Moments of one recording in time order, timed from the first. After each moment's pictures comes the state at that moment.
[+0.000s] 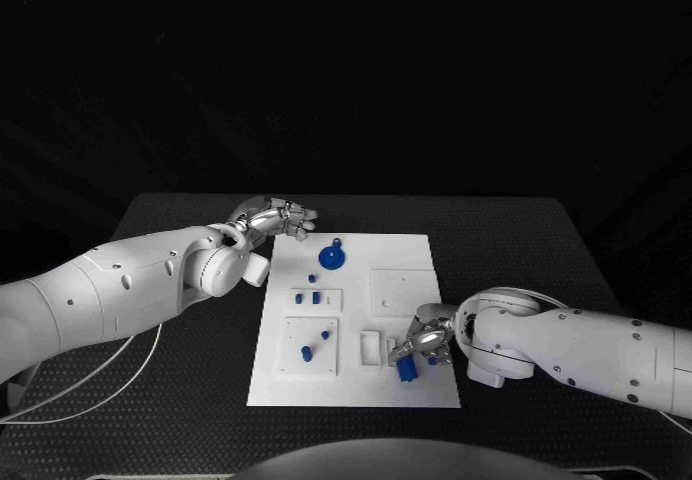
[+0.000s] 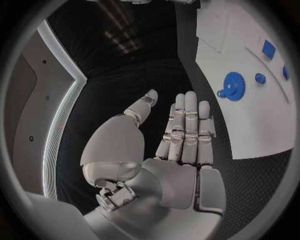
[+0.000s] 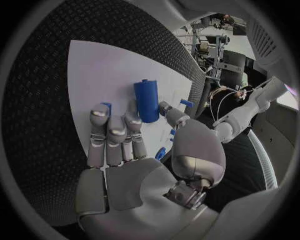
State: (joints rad) left arm 1.18 -0.68 -0.15 1.16 -0.18 -0.17 0.26; left_hand 1.03 -0.10 0.46 -0.22 0.05 0.88 0.16 0.34 0.46 1.28 0.09 0.07 0.28 1.04 0.03 0.67 0.48 0.03 0.78 -0.07 0.57 1.29; right arm 1.06 -0.77 -0.19 1.56 -1.04 0.00 -0.51; right_hand 0.79 -0.19 0.70 -0.06 0.05 1.03 0.09 0.33 0.57 1.19 -0.03 1.12 1.14 1.26 -0.13 1.37 0.93 0.22 1.14 -0.05 0.99 1.31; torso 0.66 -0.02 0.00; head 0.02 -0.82
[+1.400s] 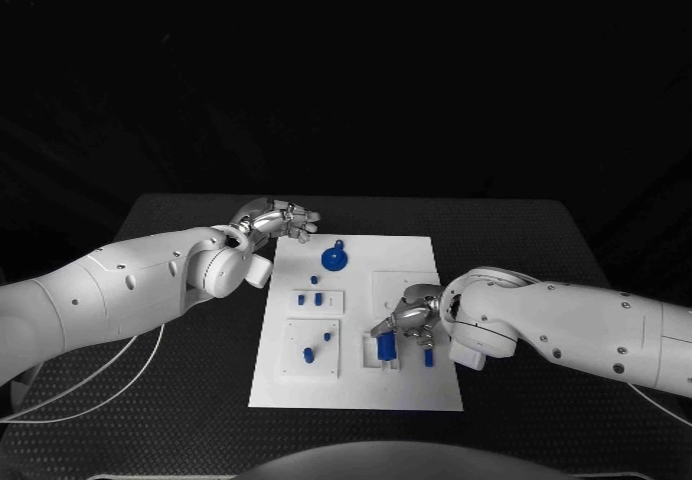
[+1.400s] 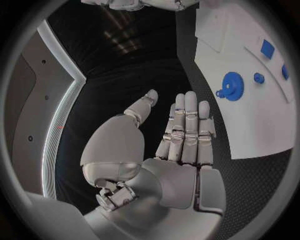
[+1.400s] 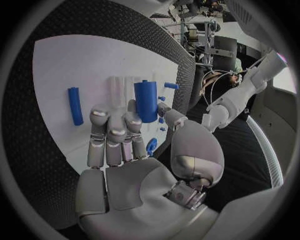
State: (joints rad) left arm 1.18 -0.68 -0.15 1.16 -0.18 -0.17 0.25; left_hand 1.03 -0.10 0.46 -0.22 0.05 0.88 0.16 0.34 0.46 1.28 0.09 0.07 0.28 1.04 0.03 0.67 0.49 0.03 0.78 -0.07 0.57 1.29; right arm 1.15 -0.69 -0.20 1.55 -0.86 -0.05 -0.55; right_hand 0.78 -0.14 0.69 -0.07 0.07 1.06 0.07 0.32 0.56 1.21 -0.03 1.12 1.15 1.26 -0.13 1.35 0.95 0.22 1.15 -0.04 0.99 1.31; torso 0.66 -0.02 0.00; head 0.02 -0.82
